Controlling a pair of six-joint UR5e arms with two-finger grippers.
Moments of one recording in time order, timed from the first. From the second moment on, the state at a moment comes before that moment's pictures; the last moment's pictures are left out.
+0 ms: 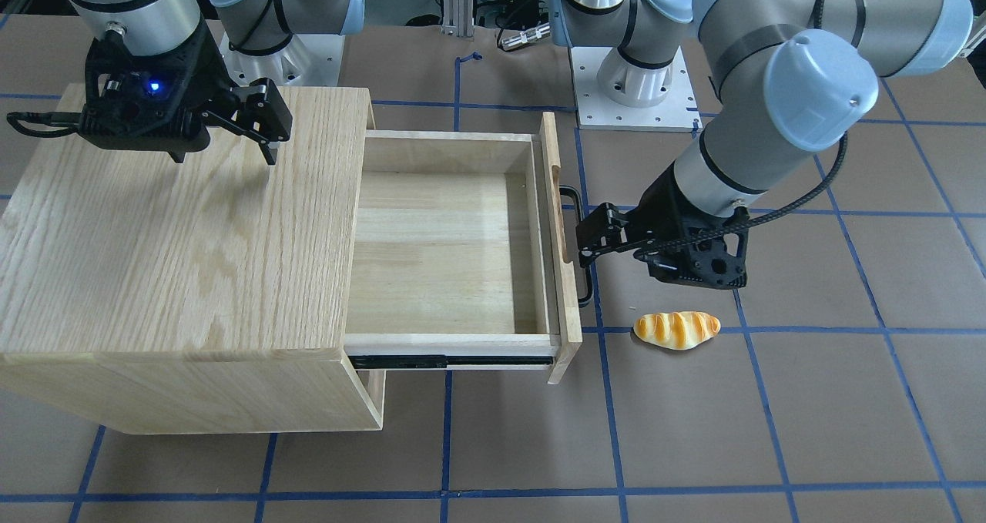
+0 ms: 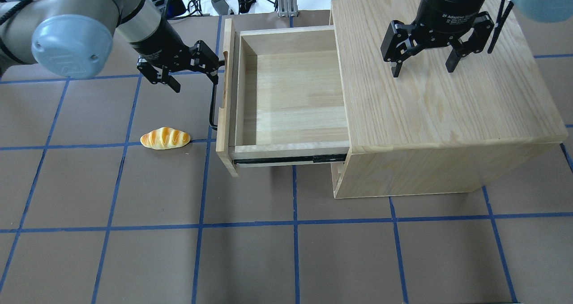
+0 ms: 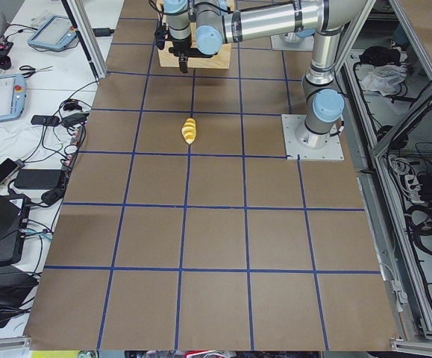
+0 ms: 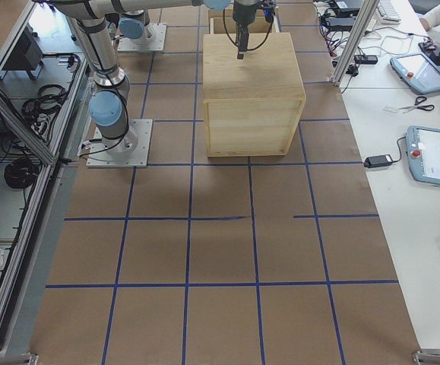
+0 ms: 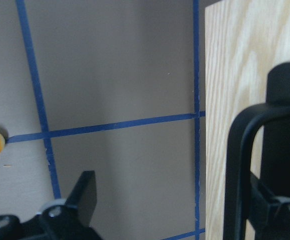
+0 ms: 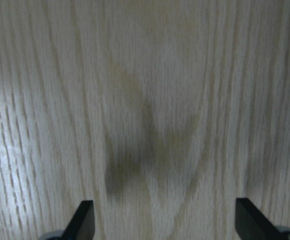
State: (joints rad) left arm -1.52 -1.76 -1.58 -1.41 1.34 0.04; right arm 1.61 -1.51 1.43 -1.44 -1.61 0.02
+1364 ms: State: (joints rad) left arm -1.50 -1.53 -1.57 -1.54 1.57 -0.01; right arm 1.61 -1.51 1.43 -1.44 -1.61 0.02
